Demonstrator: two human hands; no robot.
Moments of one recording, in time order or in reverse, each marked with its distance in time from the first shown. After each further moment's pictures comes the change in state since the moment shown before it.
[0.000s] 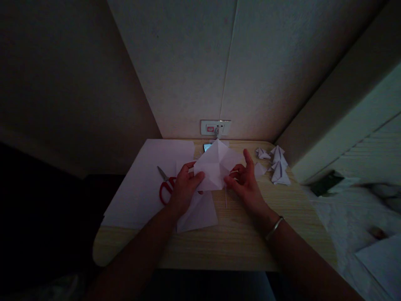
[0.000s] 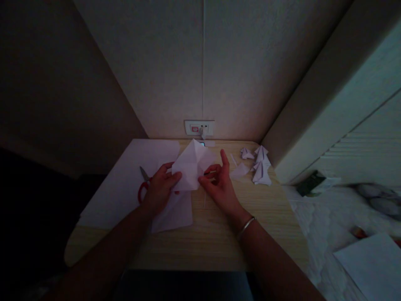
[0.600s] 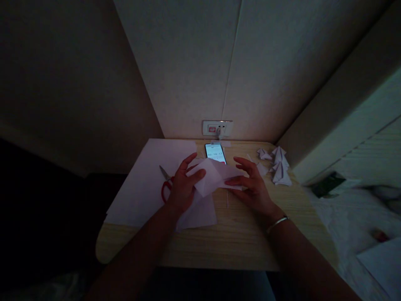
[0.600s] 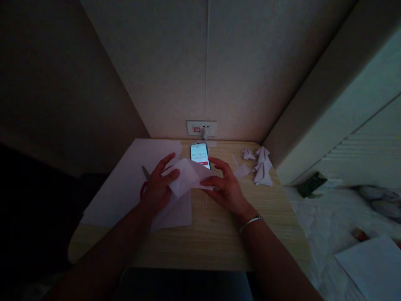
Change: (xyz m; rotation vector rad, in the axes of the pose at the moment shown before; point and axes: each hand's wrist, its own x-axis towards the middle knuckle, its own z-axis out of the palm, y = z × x) left_hand 0.000 0.015 0.001 -0.309 0.007 -0.003; right_hand 0.003 -0.008 -0.027 -0.595 -0.198 -0.569
